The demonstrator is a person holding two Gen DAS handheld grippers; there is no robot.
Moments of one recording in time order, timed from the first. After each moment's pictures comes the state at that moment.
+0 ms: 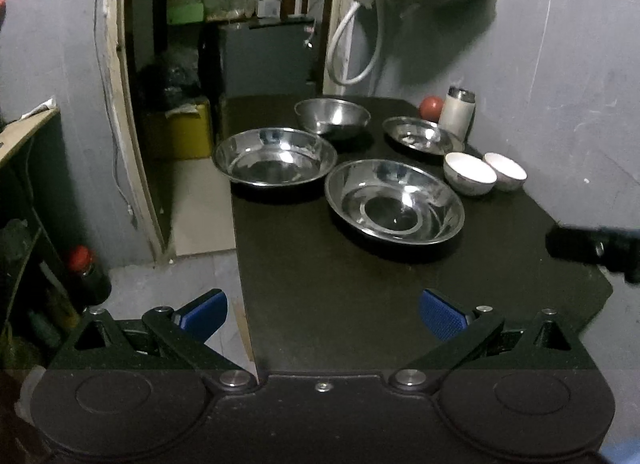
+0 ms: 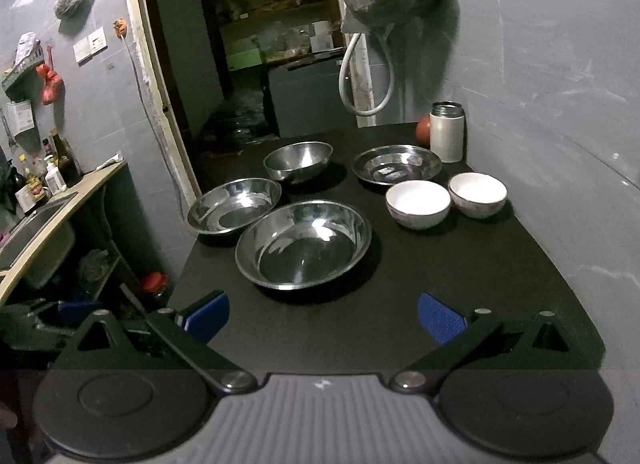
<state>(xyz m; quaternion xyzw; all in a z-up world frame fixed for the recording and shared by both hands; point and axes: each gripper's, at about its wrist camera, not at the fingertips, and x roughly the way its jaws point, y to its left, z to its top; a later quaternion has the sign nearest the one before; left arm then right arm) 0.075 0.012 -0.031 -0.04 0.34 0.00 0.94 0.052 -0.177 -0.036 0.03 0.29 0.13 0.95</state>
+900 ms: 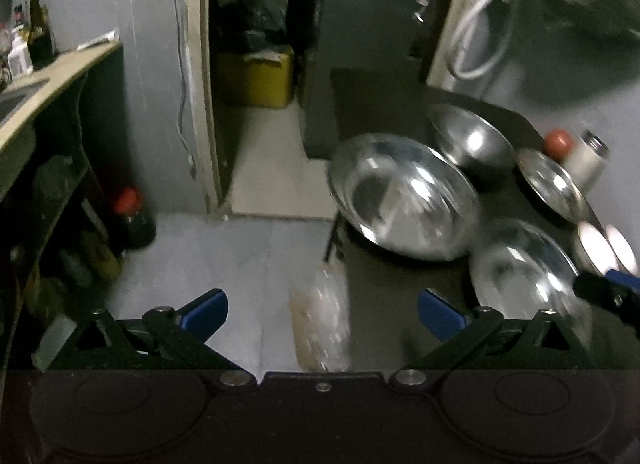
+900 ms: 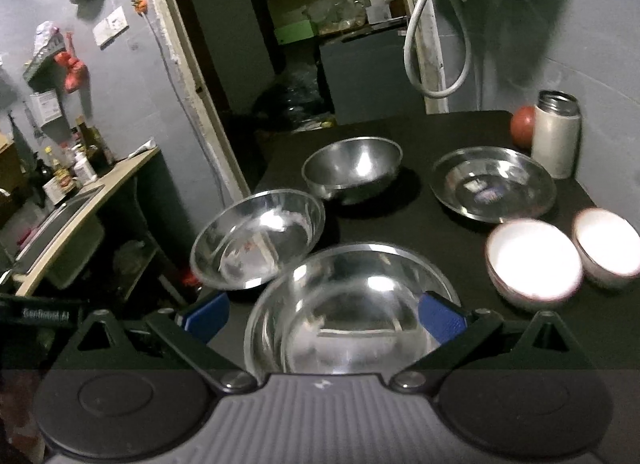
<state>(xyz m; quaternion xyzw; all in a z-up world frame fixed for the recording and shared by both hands) 0.198 0.120 -0.028 -0.11 0.41 0.11 0.90 0.215 -0.121 -0.054 0.03 0.32 0.22 0.92</state>
